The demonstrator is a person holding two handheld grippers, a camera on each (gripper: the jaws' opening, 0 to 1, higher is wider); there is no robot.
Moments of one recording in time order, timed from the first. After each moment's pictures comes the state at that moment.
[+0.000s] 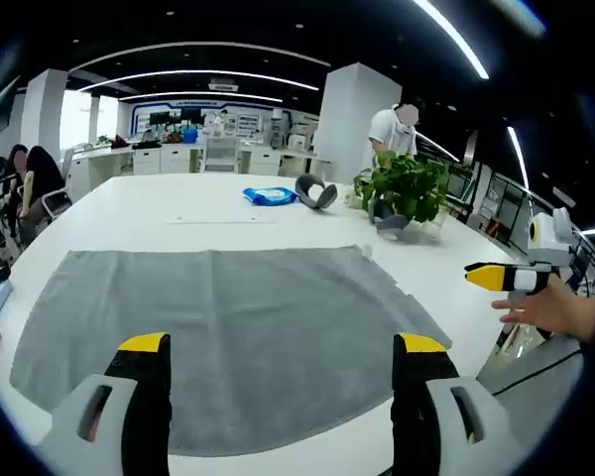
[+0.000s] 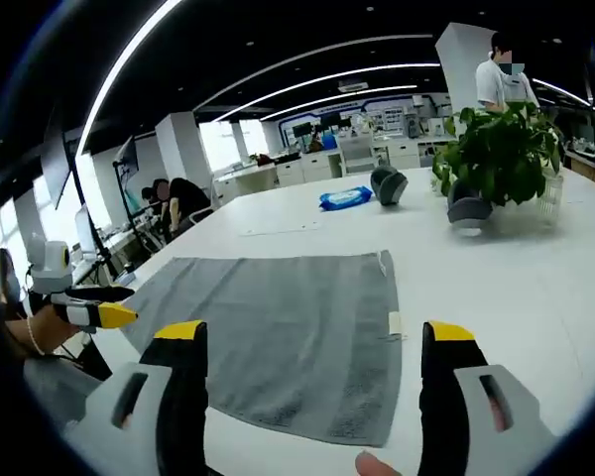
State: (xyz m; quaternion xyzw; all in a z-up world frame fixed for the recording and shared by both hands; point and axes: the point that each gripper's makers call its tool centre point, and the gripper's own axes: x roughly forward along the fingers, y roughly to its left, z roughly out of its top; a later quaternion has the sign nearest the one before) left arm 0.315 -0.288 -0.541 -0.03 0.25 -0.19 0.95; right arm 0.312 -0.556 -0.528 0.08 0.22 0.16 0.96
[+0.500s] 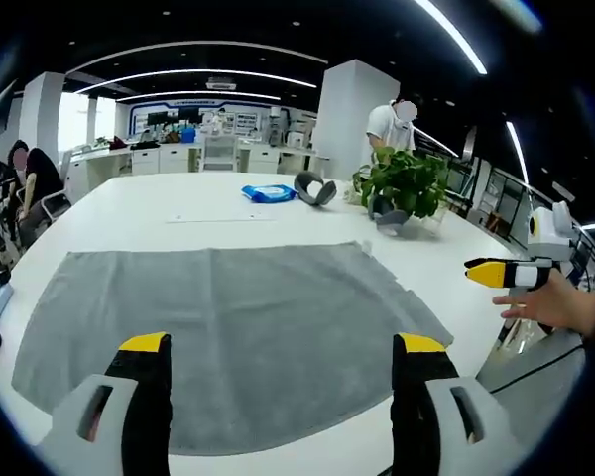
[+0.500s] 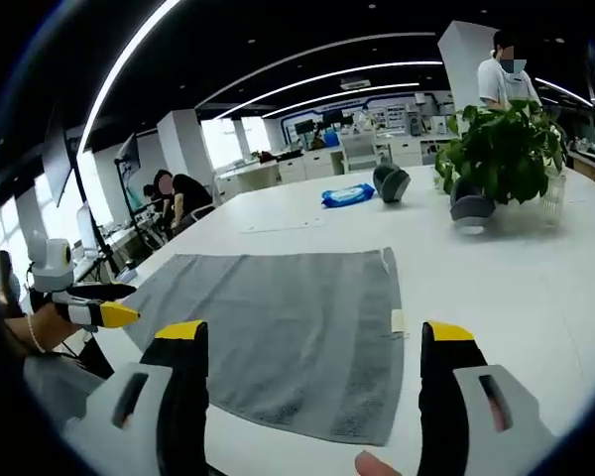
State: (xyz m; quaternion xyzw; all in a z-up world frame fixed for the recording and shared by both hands) left arm 0.315 -0.290 -0.544 -0.02 0.26 -0.19 0.95; right arm 0.311 -0.553 -0.530 0.08 0.23 0.16 0.96
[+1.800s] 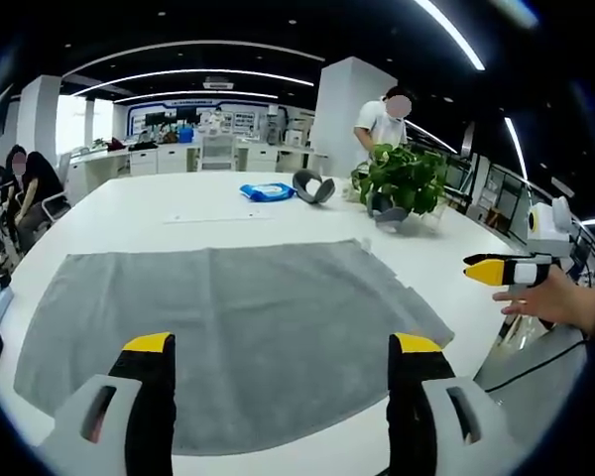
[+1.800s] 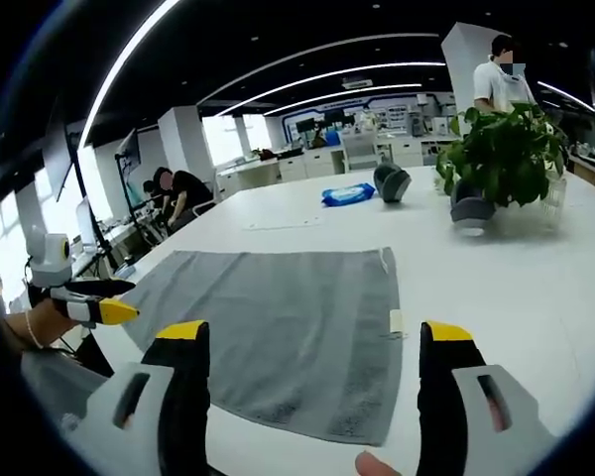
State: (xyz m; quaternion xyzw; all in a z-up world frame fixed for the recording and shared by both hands) left arm 0.315 -0.290 -0.544 -0.01 0.26 -0.19 0.95; right arm 0.312 -0.555 -0.531 0.07 0.23 0.16 0.96
